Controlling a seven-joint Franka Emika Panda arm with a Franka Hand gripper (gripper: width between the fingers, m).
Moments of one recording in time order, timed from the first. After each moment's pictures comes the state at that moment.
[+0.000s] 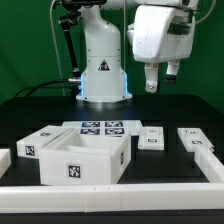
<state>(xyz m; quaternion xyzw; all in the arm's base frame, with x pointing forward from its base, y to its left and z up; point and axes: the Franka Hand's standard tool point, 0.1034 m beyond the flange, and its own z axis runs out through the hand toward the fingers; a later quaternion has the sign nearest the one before) 0.544 0.074 0.147 0.86 0.51 -0.02 0.05</state>
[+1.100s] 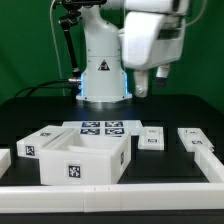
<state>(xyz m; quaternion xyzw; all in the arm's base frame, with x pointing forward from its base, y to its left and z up) 0.532 0.046 0.135 0.86 0.51 -0.04 0.04</state>
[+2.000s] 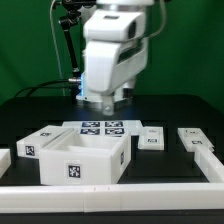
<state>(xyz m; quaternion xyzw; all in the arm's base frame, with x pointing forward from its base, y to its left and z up) 0.500 -0.006 0.102 0.83 0.55 -0.05 -0.01</state>
